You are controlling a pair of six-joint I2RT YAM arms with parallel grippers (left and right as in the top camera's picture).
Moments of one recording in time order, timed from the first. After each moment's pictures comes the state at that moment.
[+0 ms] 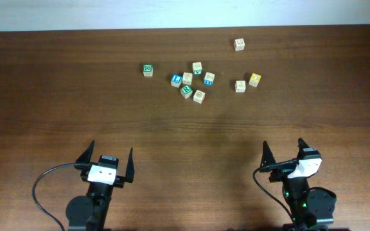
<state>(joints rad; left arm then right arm) -0.04 0.01 0.01 -0.06 0.12 0.20 0.02 0.01 0.01 -0.07 -0.08 0.09</state>
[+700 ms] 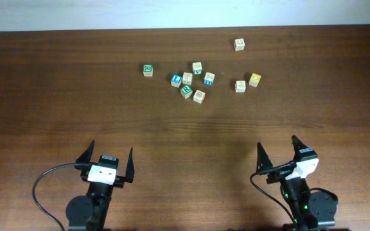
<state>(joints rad) -0.04 0.01 0.01 -0.06 0.12 0.20 0.02 0.01 0.02 -0.02 -0.21 0.09</state>
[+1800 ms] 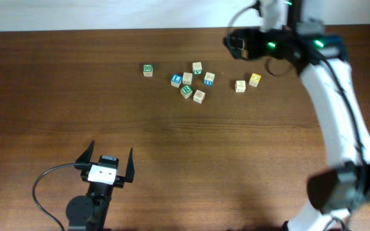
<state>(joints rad) -0.04 0.02 0.01 -0.07 0.12 0.20 0.14 1.89 1.94 -0.82 -0.45 0.04</state>
